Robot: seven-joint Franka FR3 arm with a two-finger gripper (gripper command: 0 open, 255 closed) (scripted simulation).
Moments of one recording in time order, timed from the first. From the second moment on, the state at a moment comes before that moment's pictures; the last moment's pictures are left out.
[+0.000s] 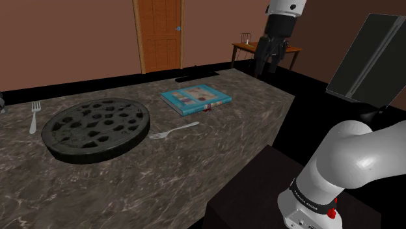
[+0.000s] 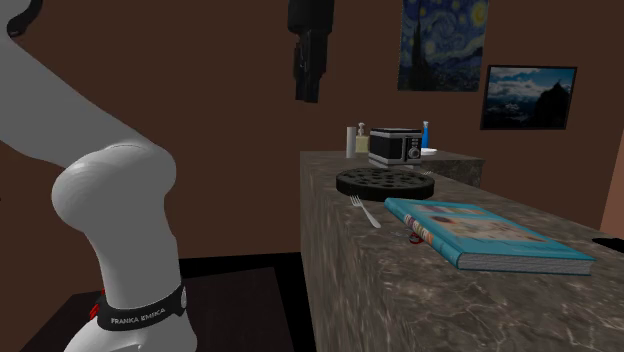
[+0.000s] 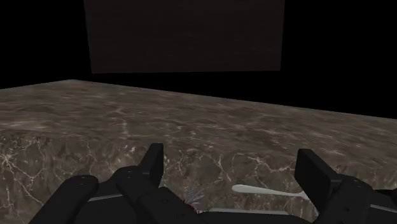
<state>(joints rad) 0.00 -0.78 -0.04 -2.27 0.07 1.45 0.02</state>
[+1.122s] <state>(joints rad) 0.19 -0.35 -0.03 -2.26 0.07 1.88 -0.39</state>
